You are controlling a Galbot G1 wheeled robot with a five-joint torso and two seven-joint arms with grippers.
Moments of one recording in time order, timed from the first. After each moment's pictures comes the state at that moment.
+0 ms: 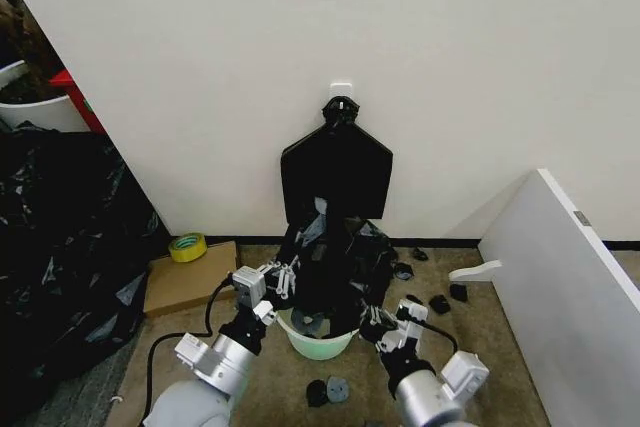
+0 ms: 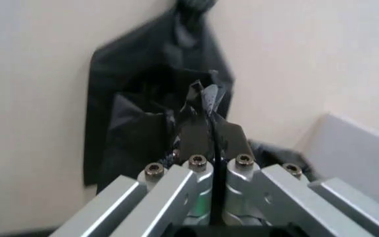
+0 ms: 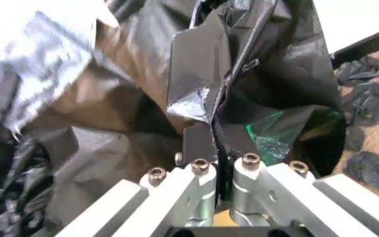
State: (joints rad) left arm 1.42 -0.94 -0.08 -2.16 -0.55 -0.24 -0.19; right arm -1.61 1.25 0.07 2.32 0.72 -0.13 0.46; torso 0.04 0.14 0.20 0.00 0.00
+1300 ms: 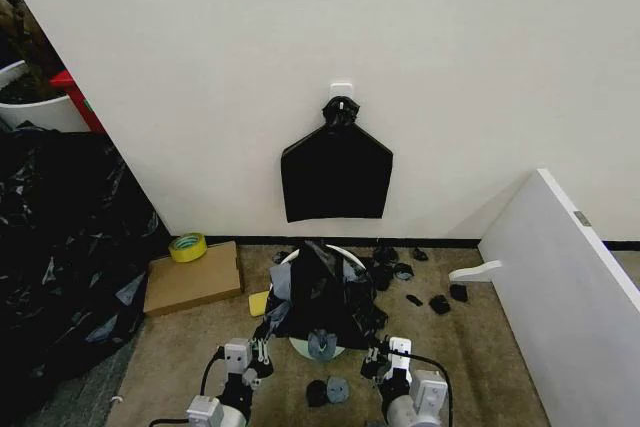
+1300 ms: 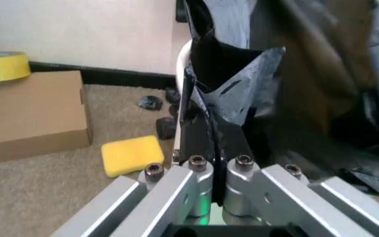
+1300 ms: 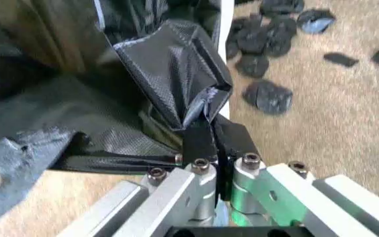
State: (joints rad) left arm 1.70 -1.00 -0.10 -2.07 -0.44 -0.17 -0.38; right arm -1.66 1.26 0.03 2.17 0.52 -0.33 0.57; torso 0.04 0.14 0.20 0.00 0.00
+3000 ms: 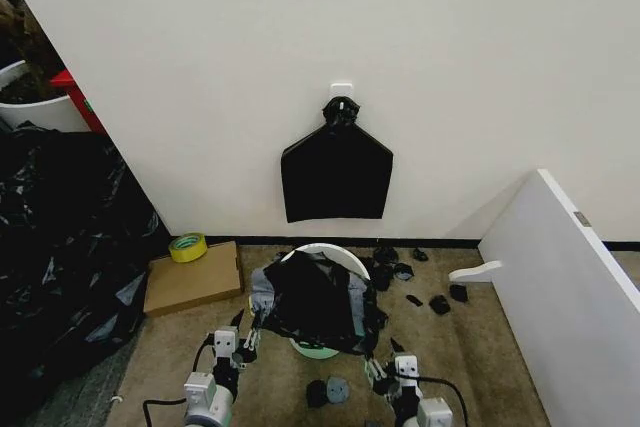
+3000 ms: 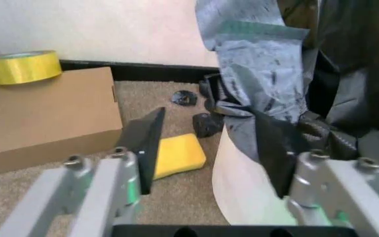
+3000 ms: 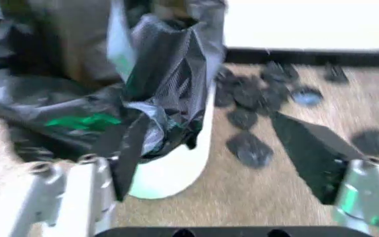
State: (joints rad) left arm 1.59 -0.98 -0.12 -1.95 -0.48 -0.14 -0.40; right arm -1.76 1.17 0.09 2.05 0.19 0.00 0.30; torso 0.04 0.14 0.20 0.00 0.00
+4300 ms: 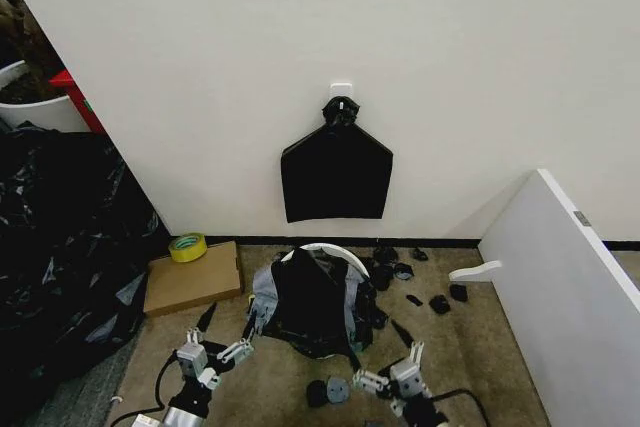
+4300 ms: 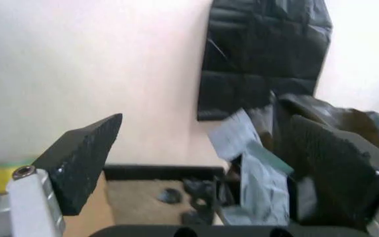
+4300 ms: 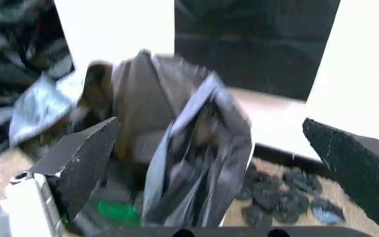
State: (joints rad) left arm 1.72 -1.00 -0.30 -1.88 -0.44 -0.65 -0.12; right arm -1.77 1.10 0.24 2.12 0.12 0.21 0.06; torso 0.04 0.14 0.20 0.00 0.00
